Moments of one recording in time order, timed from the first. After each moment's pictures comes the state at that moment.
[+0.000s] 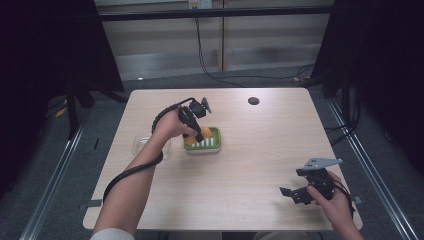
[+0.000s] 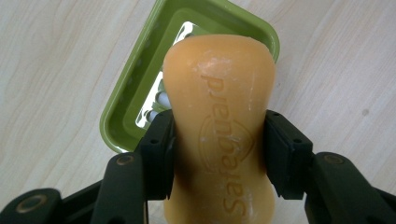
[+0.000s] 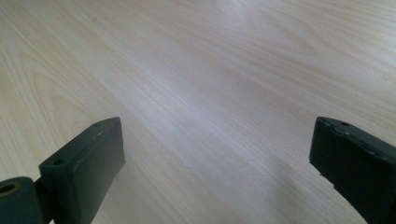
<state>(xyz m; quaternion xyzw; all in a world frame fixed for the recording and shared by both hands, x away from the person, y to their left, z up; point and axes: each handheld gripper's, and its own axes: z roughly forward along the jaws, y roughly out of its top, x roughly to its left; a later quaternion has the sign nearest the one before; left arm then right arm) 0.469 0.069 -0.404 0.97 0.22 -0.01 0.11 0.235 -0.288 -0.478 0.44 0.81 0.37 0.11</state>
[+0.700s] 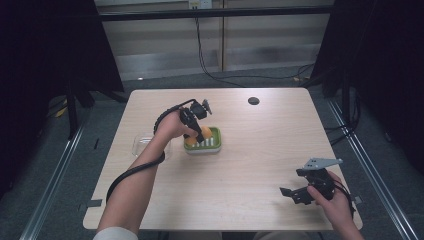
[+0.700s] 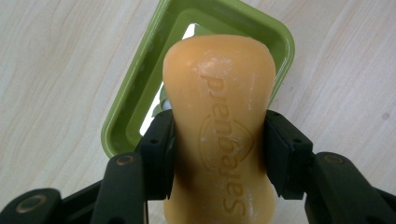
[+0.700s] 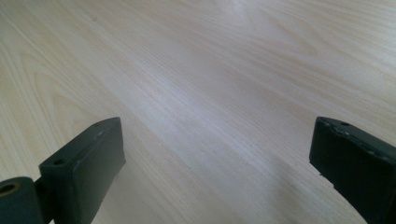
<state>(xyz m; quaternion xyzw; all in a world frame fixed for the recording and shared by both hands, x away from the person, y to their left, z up) 0.475 0.067 -0.414 0.97 0.20 -0.01 0.11 0.235 -0.288 -0.478 0.44 0.81 0.37 0.11</state>
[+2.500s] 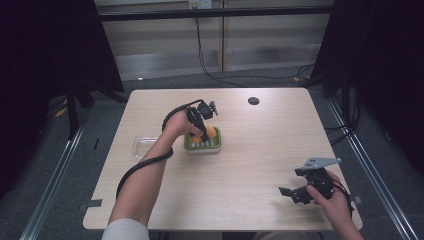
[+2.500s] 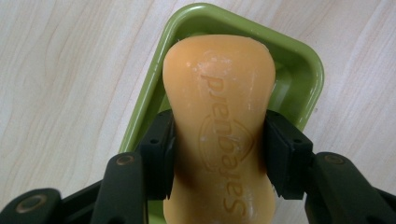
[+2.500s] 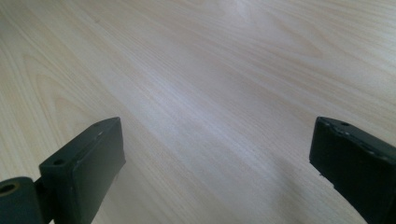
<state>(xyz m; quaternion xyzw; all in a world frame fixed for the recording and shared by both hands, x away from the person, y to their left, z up) 0.491 0.048 -0.432 0.98 0.17 -0.01 0.10 0.238 -0.287 -0.480 0.43 0.81 0.38 0.10</state>
